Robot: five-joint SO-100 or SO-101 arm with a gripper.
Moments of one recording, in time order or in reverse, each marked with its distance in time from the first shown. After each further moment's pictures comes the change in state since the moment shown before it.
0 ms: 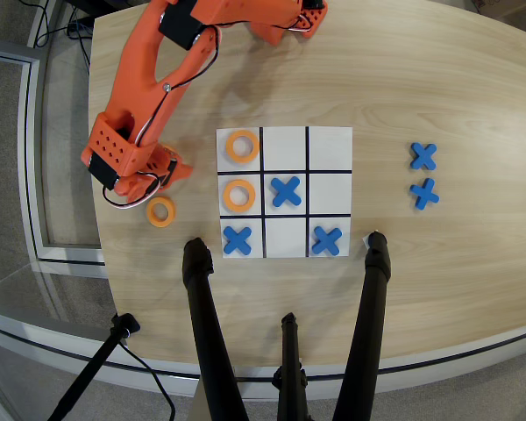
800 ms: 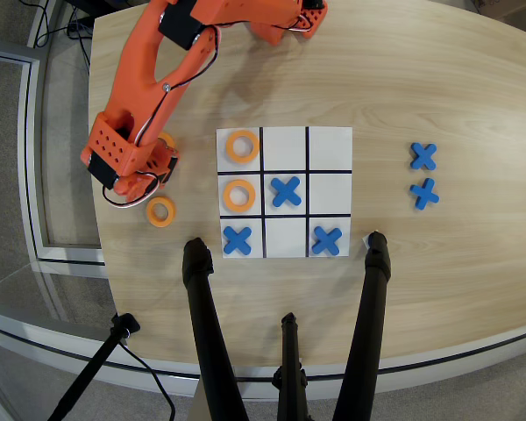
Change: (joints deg) arm 0.4 0.9 0.4 2.0 -0.4
